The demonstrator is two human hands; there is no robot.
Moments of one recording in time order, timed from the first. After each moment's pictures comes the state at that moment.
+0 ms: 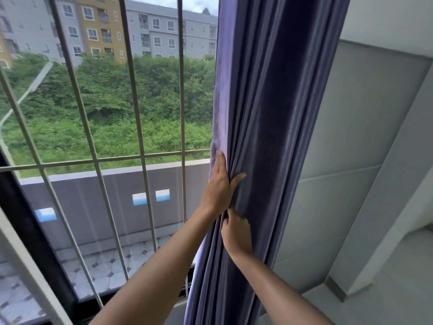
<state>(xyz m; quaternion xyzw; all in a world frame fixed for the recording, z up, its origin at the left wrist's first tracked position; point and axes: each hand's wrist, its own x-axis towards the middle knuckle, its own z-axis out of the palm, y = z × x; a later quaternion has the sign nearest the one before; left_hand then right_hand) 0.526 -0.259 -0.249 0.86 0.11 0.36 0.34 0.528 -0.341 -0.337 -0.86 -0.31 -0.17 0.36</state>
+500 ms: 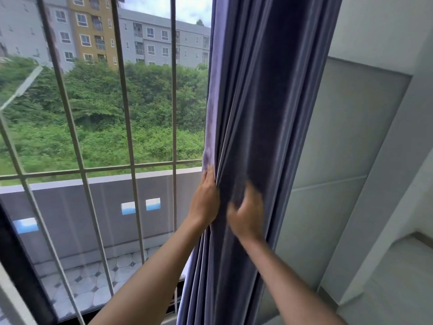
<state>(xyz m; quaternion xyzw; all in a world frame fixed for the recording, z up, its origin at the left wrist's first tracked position) 0.540 -0.239 -0.261 0.87 0.13 0.37 0.28 0.565 -0.359 -0.270 -0.77 -0.31 -0.29 0.47</state>
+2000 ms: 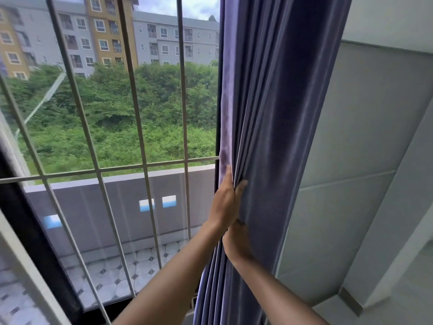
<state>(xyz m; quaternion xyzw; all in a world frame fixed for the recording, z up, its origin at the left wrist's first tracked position) 0.535 -0.269 -0.255 0.84 0.12 0.37 0.39 0.543 -0.321 -0.340 -0.85 -0.27 -0.03 0.46</state>
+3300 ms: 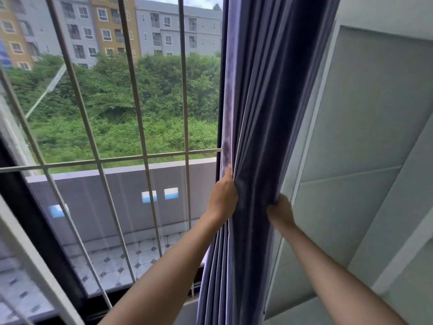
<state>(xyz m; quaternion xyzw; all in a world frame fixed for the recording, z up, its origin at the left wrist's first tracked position) 0.537 -0.260 -0.260 0.87 0.16 0.35 0.32 0.642 -0.386 -0.303 -0.84 -0.18 0.02 0.52</state>
